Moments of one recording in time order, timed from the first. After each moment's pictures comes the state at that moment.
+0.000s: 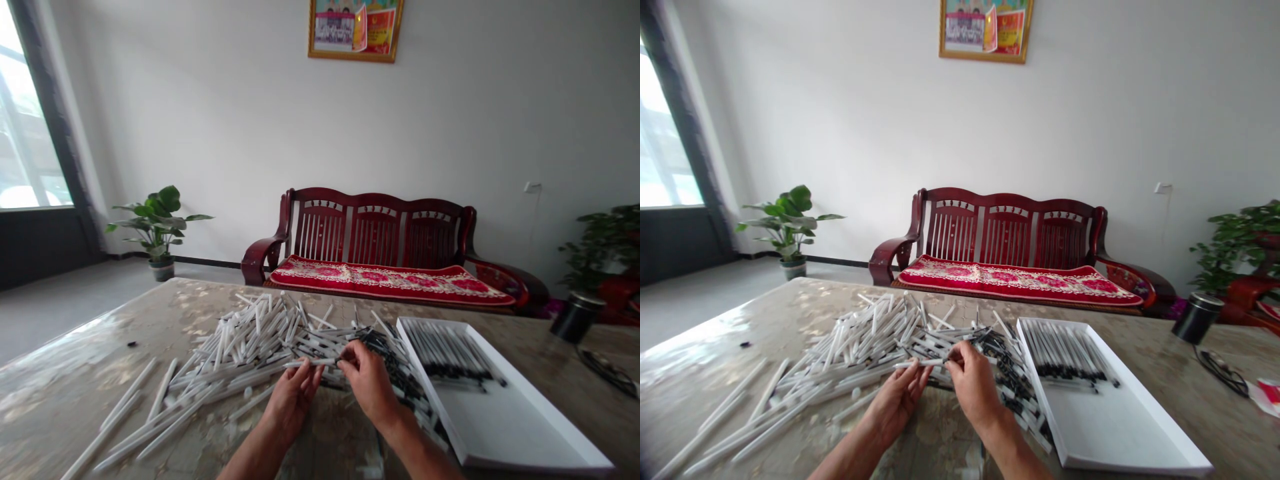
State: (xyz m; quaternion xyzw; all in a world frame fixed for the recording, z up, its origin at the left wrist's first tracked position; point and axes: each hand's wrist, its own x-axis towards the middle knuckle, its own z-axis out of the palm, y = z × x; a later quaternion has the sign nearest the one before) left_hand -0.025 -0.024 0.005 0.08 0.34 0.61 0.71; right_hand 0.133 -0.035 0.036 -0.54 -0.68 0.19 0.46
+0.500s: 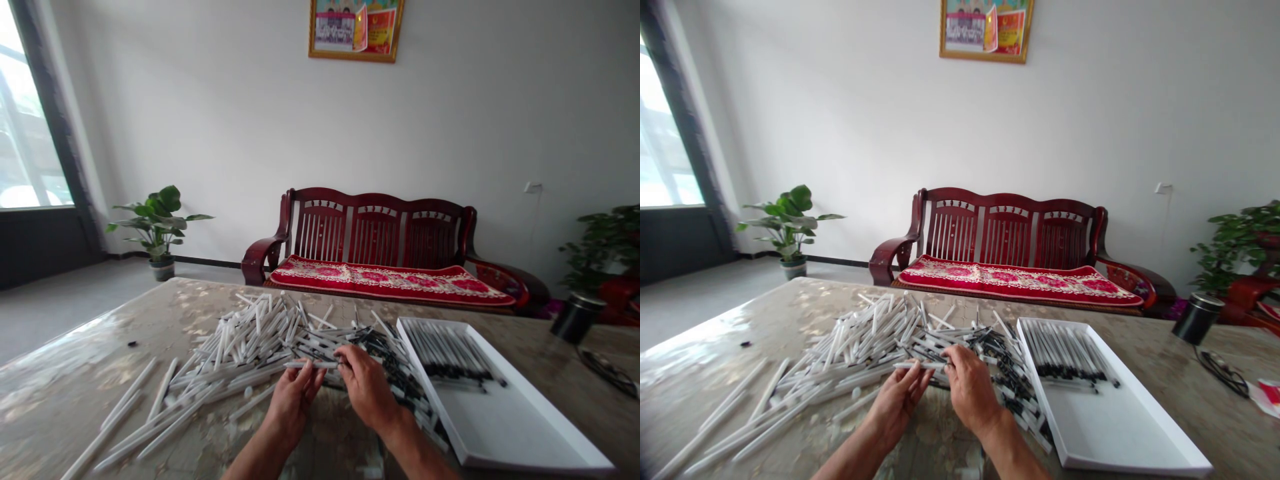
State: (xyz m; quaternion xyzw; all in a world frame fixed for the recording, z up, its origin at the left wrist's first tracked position) left_hand -0.021 -0.032 0.011 0.11 0.36 0.62 0.69; right_hand 0.136 -0.042 0.034 -0.47 -0.78 0.07 0.41
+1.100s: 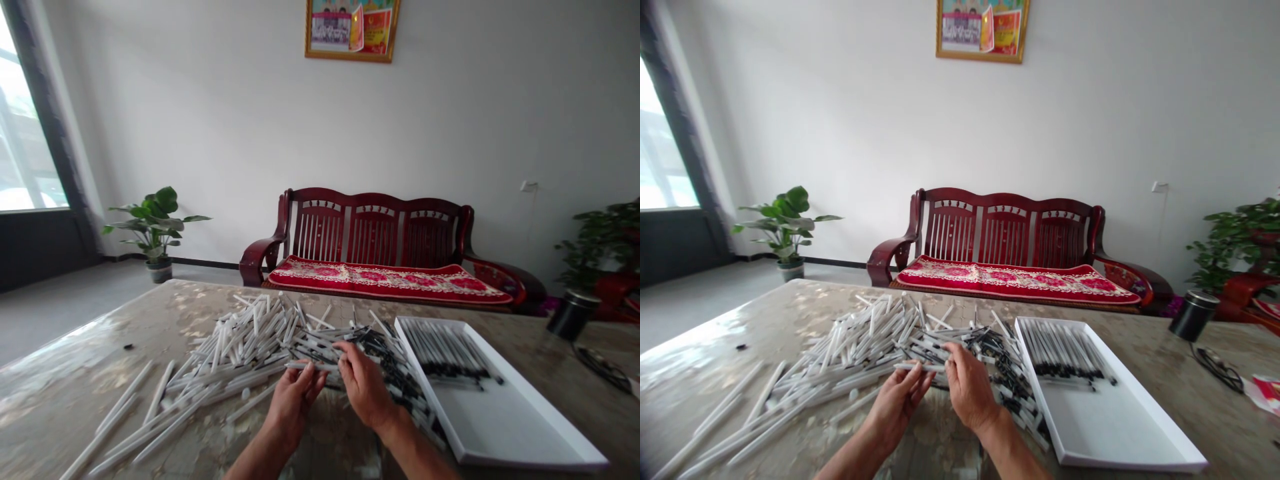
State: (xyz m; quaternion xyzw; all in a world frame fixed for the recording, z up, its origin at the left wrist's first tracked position) left_hand -0.019 -0.036 0.009 0.15 0.37 0.60 0.69; right_hand 0.137 -0.041 0.031 -0.48 -0.75 0.11 0.44
